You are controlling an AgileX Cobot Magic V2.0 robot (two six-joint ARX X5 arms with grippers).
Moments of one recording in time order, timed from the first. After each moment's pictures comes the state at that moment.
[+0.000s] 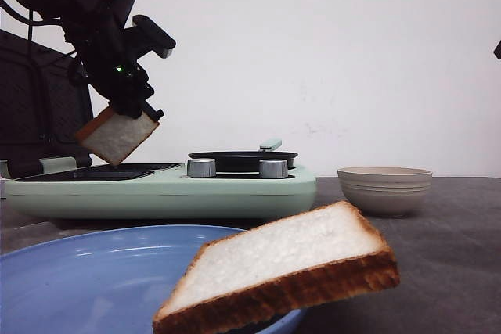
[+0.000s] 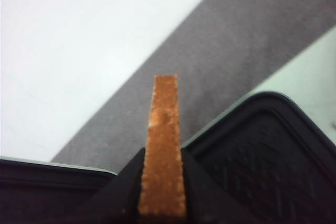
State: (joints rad) left arm -0.30 1.86 1.33 0.09 -0.29 0.68; right arm 0.10 0.62 0.59 -0.59 -0.47 0.29
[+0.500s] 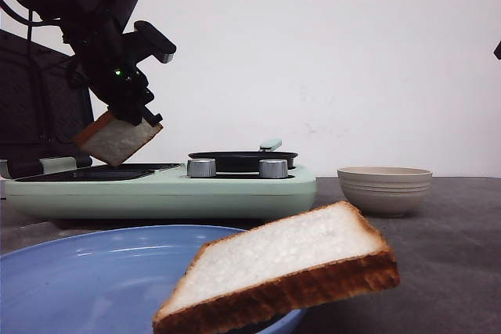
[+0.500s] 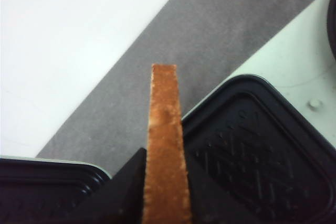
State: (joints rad) left arm -0.30 1.86 1.33 0.04 -0.26 0.68; right arm 0.10 0.62 0.59 -0.59 -0.47 0.29
